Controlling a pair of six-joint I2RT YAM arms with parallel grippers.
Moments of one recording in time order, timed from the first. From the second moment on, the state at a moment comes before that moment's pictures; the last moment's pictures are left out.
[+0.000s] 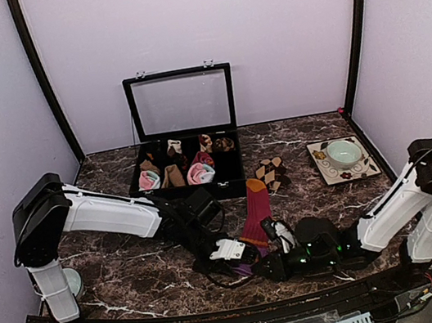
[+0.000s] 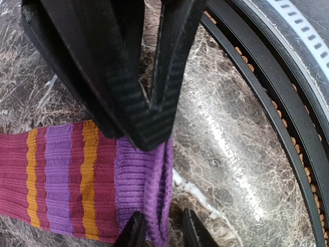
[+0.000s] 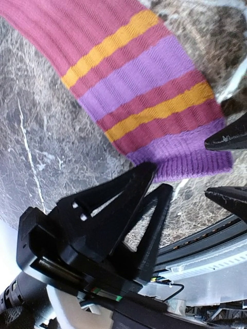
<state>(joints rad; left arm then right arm) -1.01 1.89 1.11 -0.40 0.51 0.94 1.22 1.62 0.37 0.72 -0.04 0.82</state>
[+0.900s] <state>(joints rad) -0.96 2.11 1.41 -0.69 0.76 0.79 1.51 1.30 0.32 0.43 0.32 0.34</state>
